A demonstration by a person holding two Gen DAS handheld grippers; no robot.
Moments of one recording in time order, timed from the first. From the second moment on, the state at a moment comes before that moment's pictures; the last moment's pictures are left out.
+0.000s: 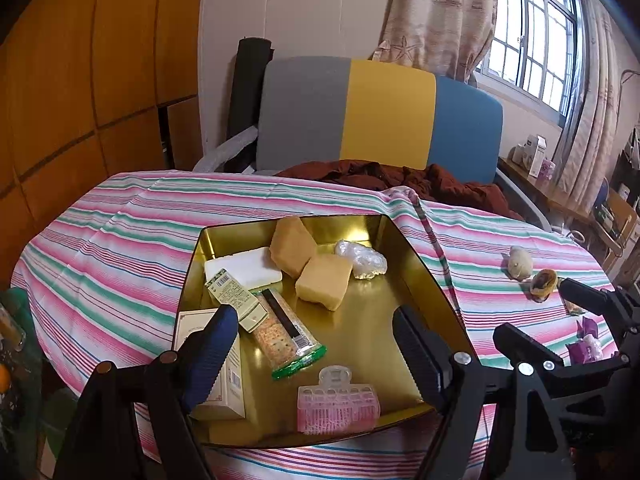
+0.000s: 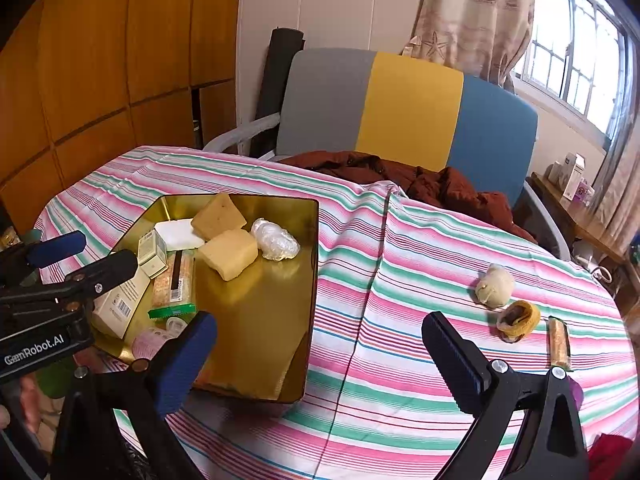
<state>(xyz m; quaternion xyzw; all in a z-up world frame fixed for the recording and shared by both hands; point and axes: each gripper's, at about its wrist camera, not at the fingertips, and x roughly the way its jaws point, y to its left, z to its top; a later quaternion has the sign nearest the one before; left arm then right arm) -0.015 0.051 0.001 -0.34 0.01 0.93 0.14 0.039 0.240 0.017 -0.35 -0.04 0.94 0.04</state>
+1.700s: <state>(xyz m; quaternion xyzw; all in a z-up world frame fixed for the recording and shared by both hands) 0.014 0.196 0.002 -0.34 0.10 0.86 0.36 0.170 0.591 0.006 -0.25 0.34 0.86 0.30</state>
